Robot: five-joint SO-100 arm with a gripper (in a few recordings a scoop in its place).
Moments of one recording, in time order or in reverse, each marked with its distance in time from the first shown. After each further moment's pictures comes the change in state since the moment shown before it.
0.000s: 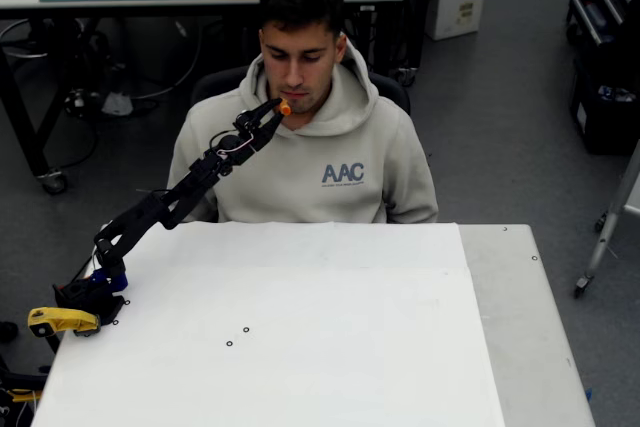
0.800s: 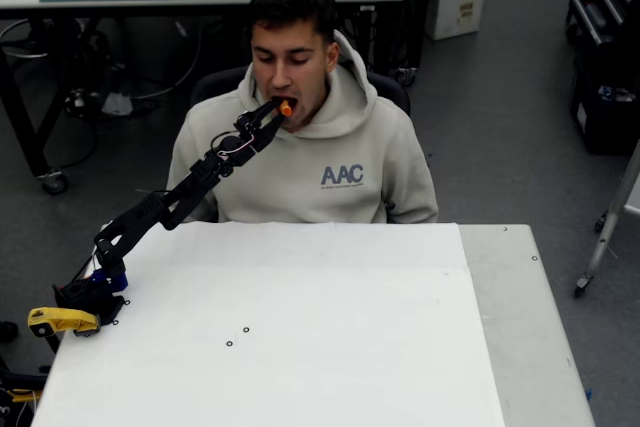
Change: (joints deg) arm 0.2 0.0 0.0 0.0 -0.7
